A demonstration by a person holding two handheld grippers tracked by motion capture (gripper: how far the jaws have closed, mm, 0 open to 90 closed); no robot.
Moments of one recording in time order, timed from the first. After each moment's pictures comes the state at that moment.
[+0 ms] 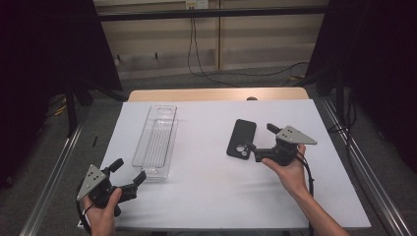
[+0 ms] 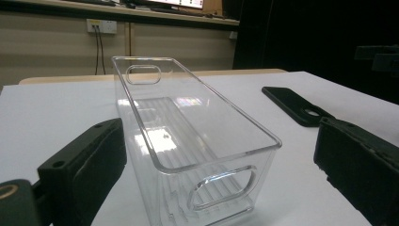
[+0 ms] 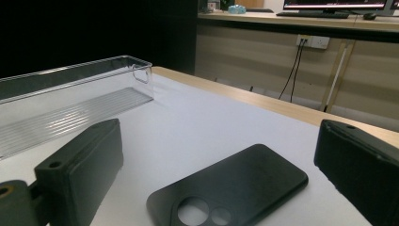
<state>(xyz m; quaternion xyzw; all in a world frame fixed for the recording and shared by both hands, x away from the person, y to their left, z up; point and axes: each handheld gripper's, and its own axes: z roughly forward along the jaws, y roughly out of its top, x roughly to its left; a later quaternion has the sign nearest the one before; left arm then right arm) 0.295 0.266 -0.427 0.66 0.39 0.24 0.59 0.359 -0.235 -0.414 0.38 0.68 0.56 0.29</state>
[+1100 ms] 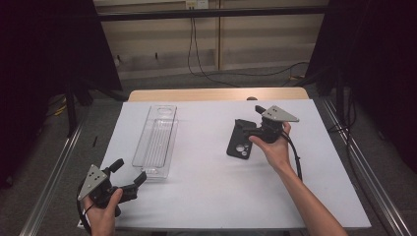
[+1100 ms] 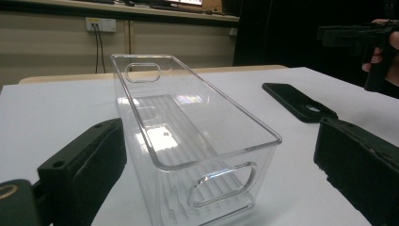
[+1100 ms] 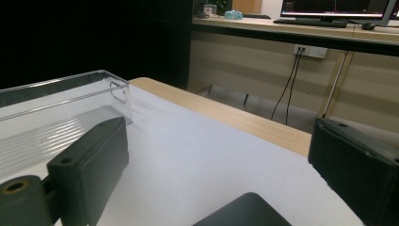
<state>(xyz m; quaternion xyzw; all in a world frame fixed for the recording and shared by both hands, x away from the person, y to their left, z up) 0.295 0.265 -0.427 0.67 0.39 0.24 0.58 0.424 -0.214 -0.406 0.37 0.68 0.56 0.30</state>
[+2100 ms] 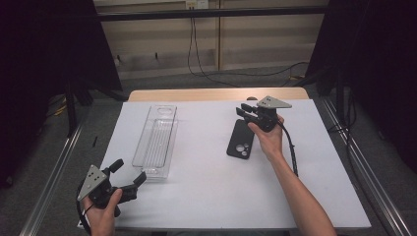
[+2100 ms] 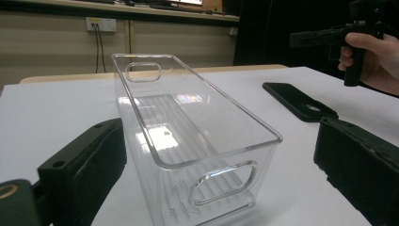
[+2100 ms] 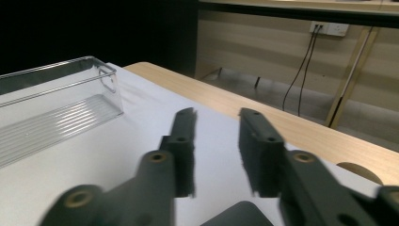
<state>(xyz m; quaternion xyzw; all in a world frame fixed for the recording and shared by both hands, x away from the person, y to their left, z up) 0.294 0.266 -0.427 0.67 0.39 0.24 0.58 0.468 -0.217 -0.413 0.38 0.71 0.54 0.26</state>
